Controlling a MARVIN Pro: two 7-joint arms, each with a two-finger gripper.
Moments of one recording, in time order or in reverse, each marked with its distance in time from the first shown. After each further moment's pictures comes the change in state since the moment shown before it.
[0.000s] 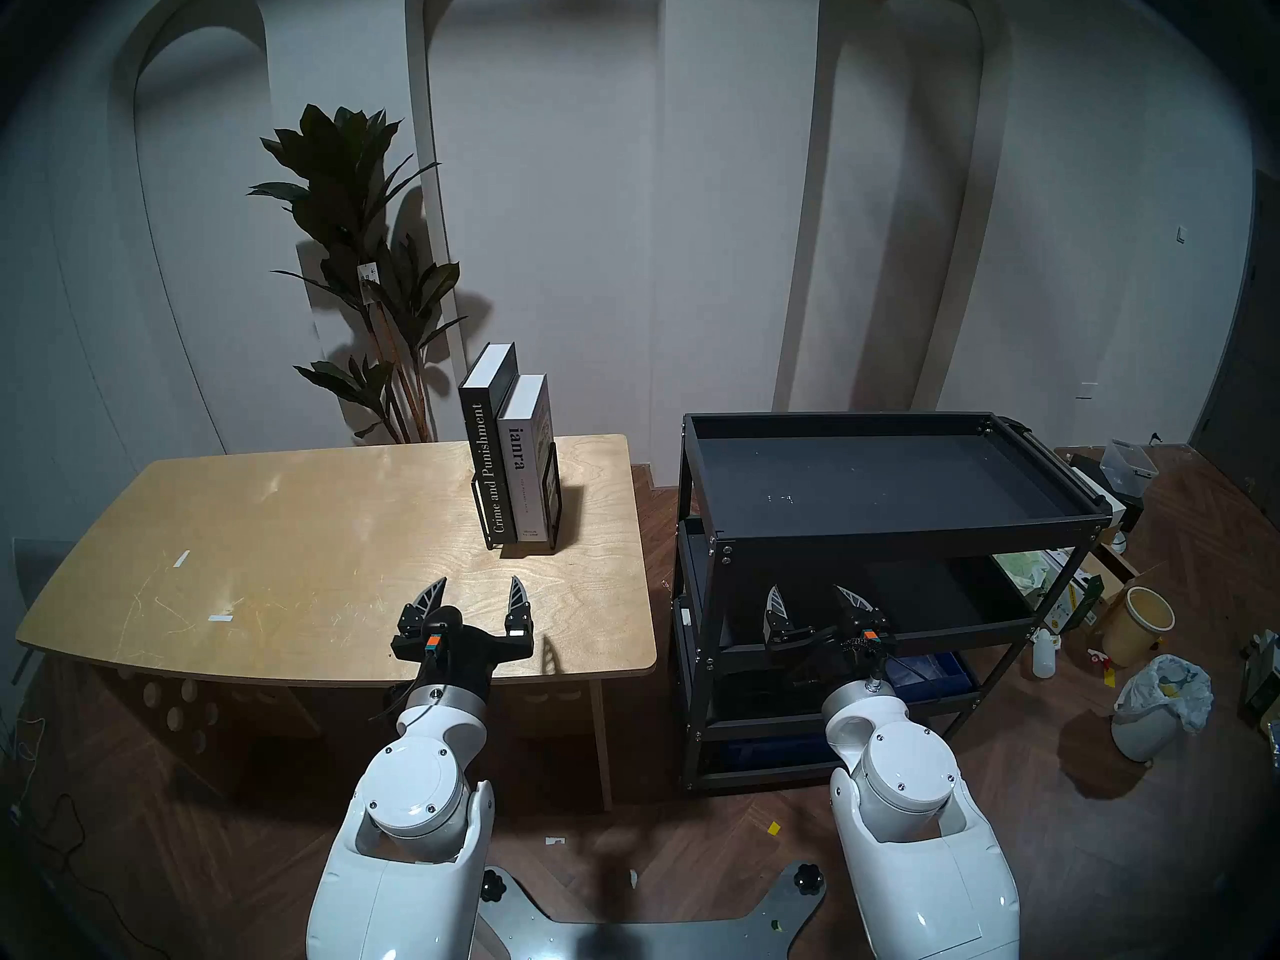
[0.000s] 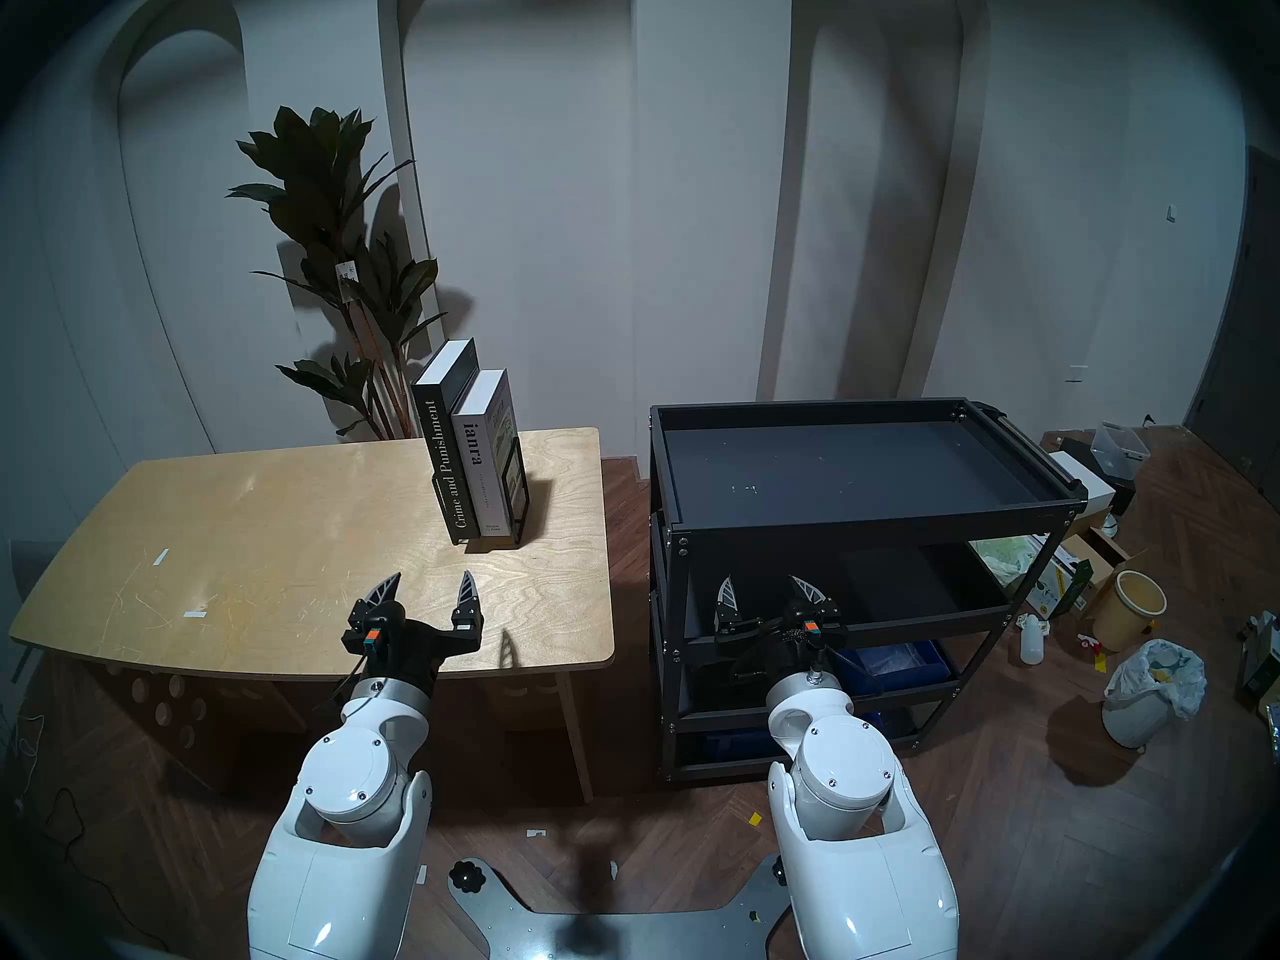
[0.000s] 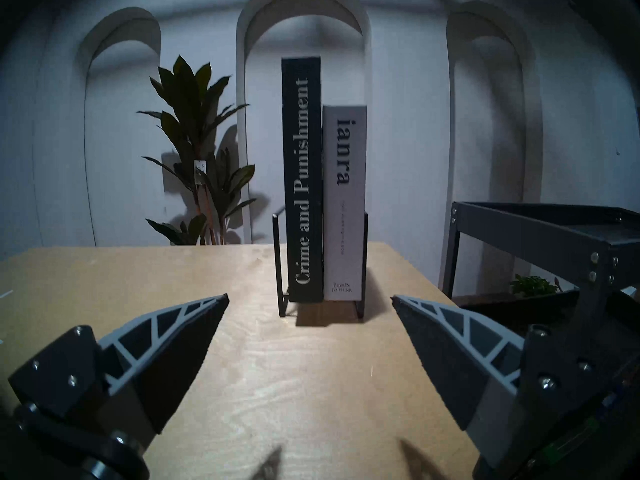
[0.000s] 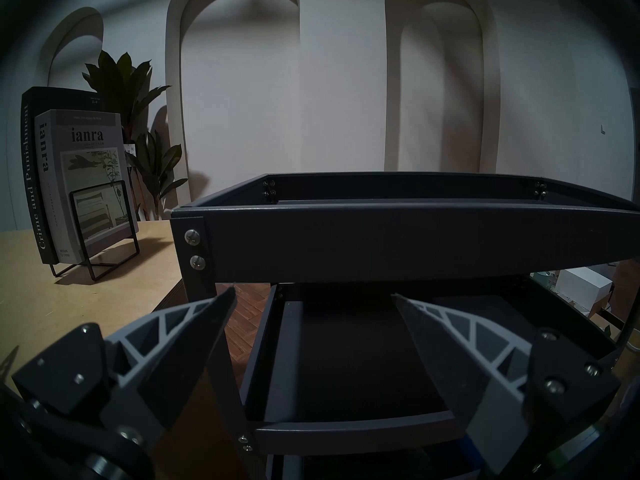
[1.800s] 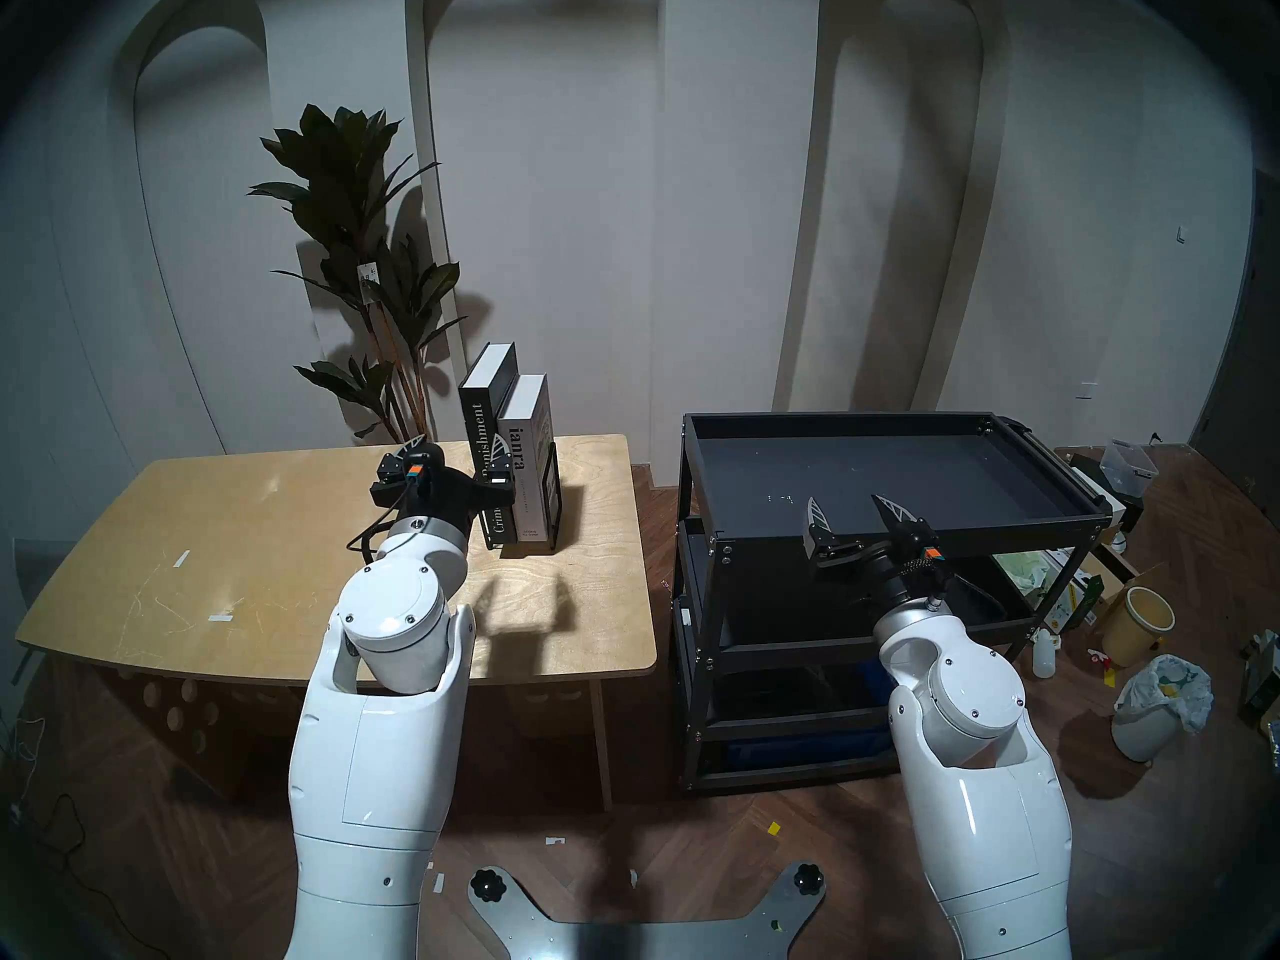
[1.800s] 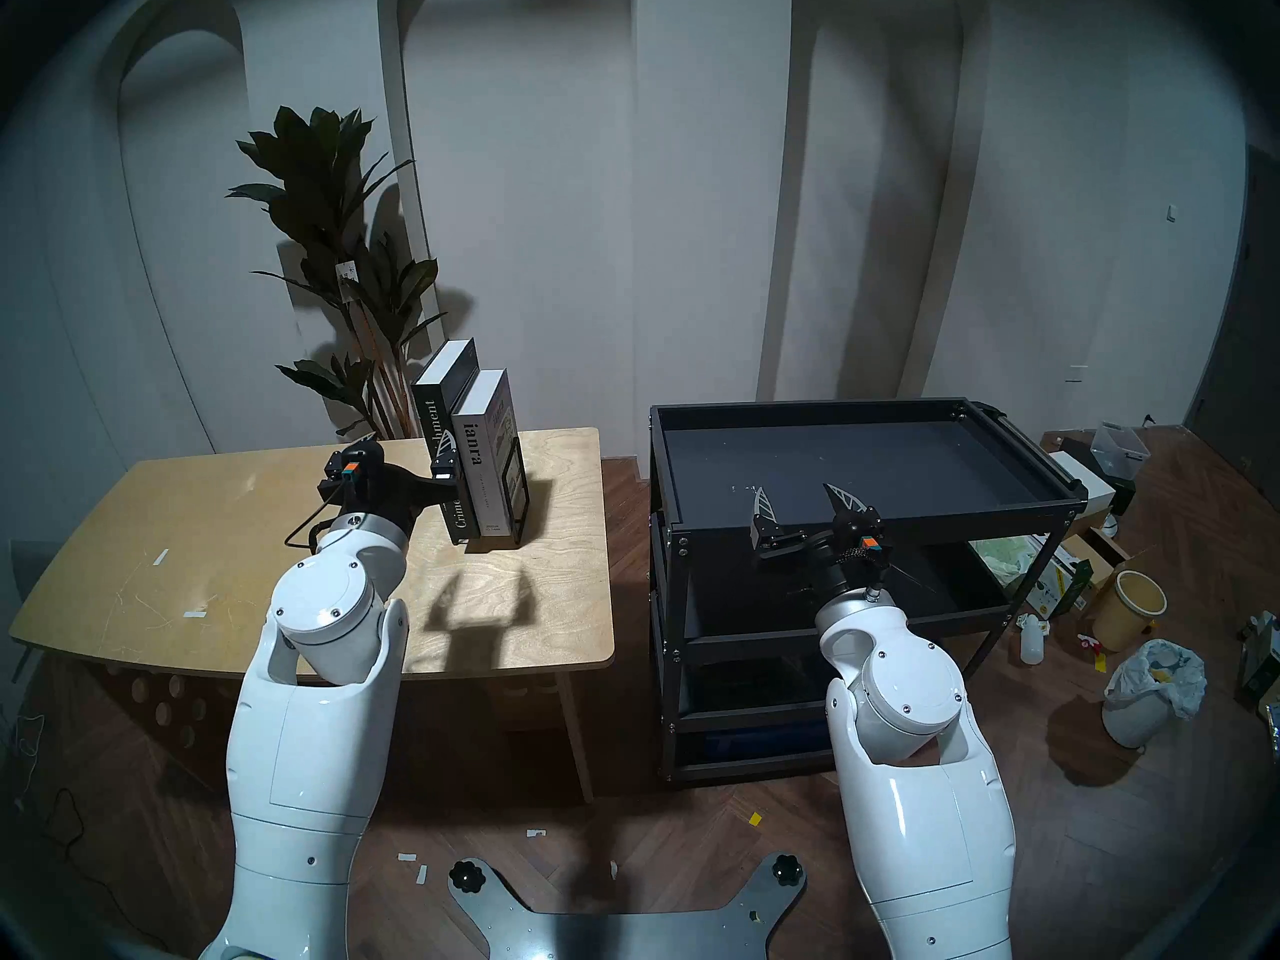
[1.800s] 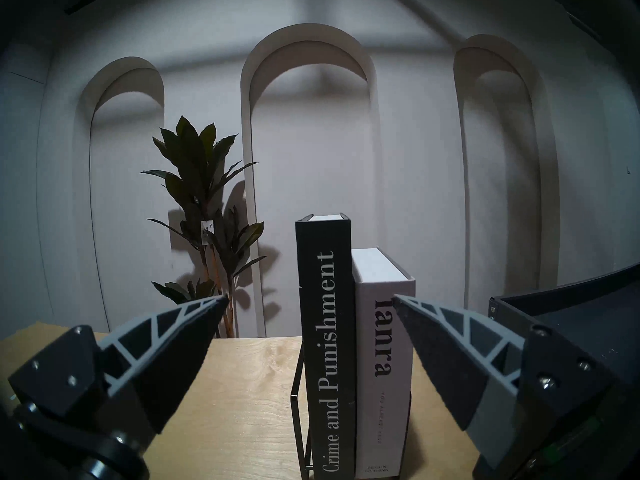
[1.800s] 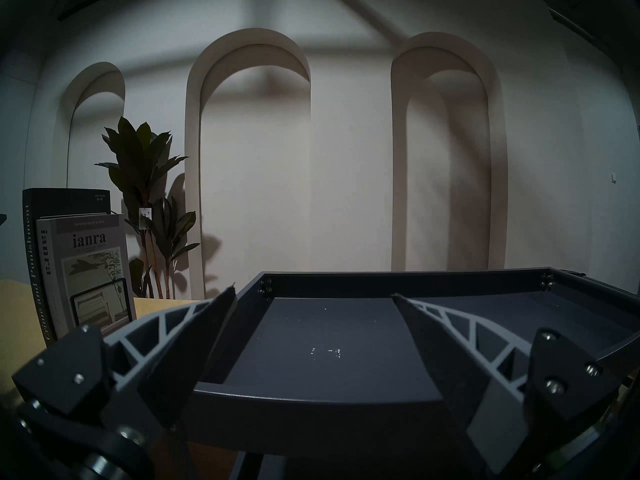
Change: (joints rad) left arm -0.395 0.027 -0.016 0.021 0.038 0.300 0.000; right arm 0.122 0.080 0.092 -0.073 0.112 0.009 0.108
